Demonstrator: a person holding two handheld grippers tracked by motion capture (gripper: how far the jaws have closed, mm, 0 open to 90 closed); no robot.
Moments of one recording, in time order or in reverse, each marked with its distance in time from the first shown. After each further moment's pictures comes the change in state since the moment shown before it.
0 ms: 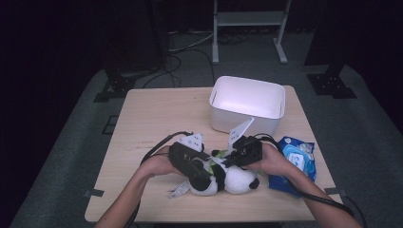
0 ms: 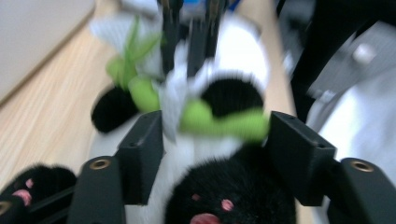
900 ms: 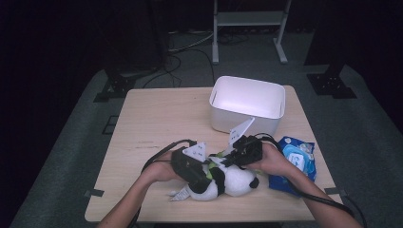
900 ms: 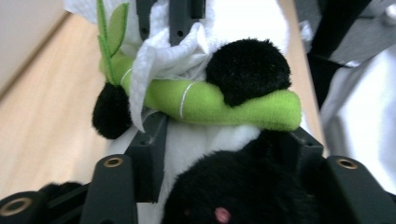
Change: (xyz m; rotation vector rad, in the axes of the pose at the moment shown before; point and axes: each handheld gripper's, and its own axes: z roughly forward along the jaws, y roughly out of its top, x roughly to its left) left arm -0.012 -0.008 0.023 0.153 0.085 0.126; right arm 0.002 0.002 -0.003 -0.017 -0.019 -0.009
